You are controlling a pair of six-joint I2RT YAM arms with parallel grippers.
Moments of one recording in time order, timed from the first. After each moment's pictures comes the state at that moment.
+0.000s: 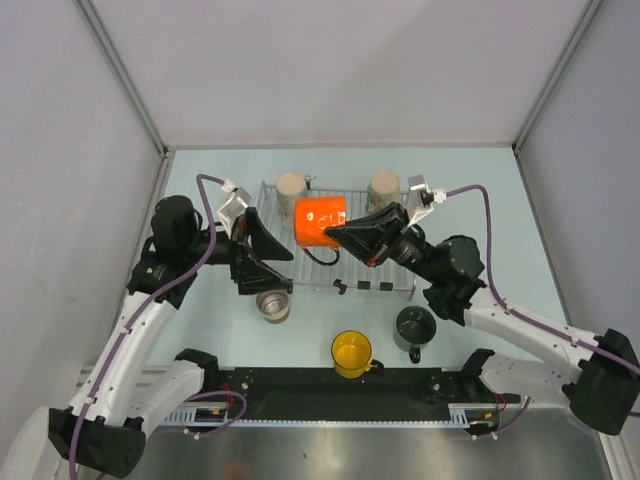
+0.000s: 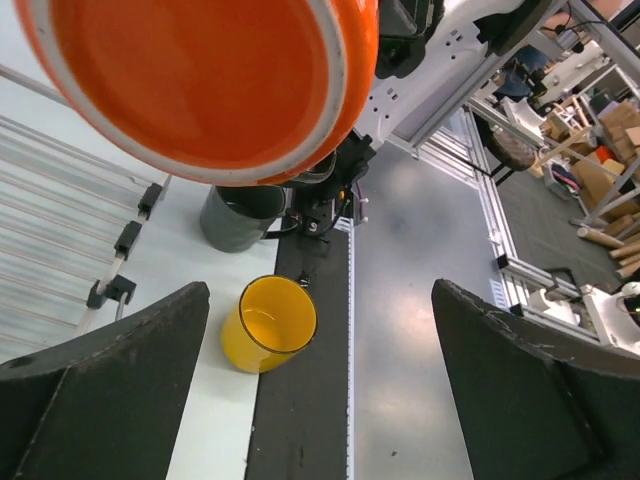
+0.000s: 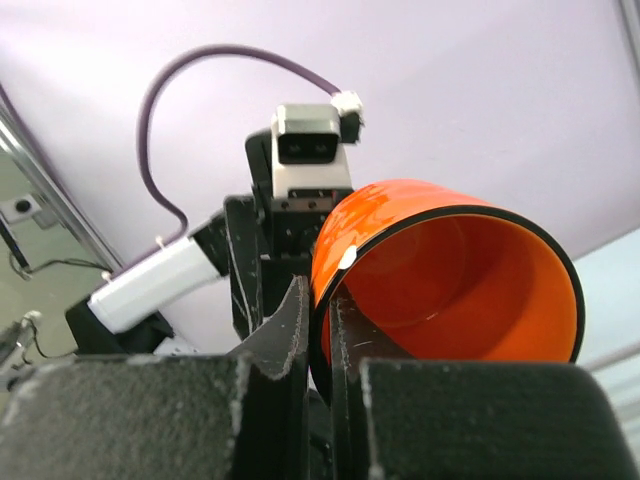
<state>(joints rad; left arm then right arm) -0.26 0.89 0.97 -0.37 1.29 -0.22 0.83 1.02 0.71 0.86 -0.34 0.76</state>
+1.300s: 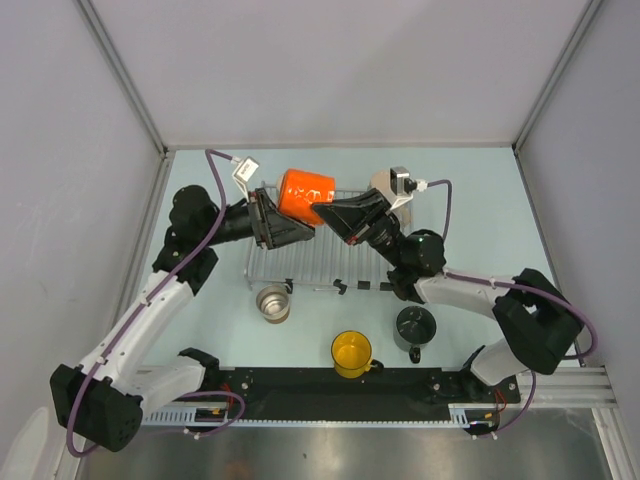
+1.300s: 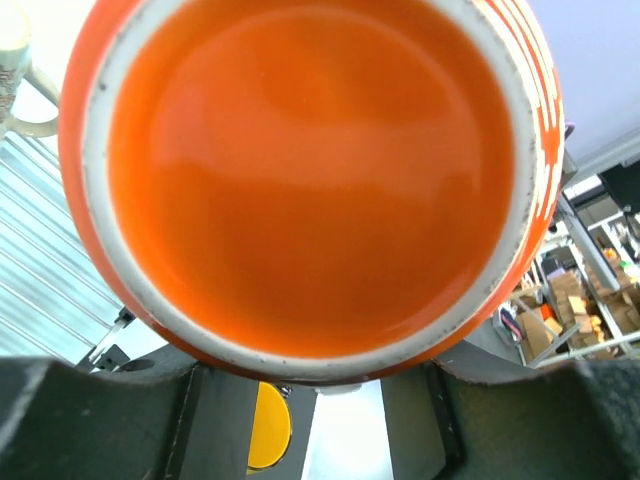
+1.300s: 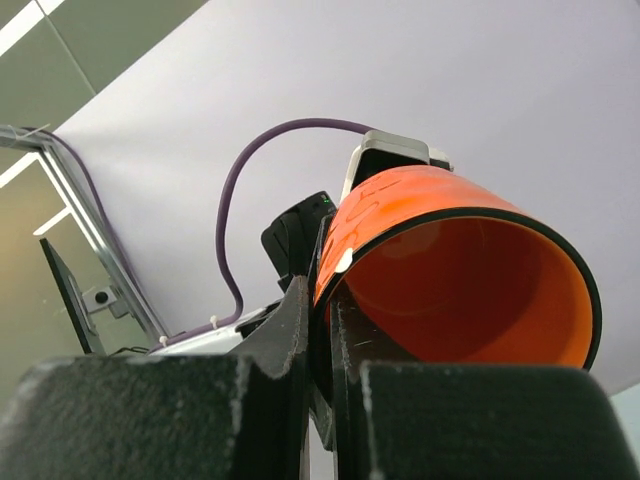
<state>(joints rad) -0.38 1.02 0.91 0.15 0.97 -0.80 0.80 1.48 0.77 1.49 -0.28 1.04</state>
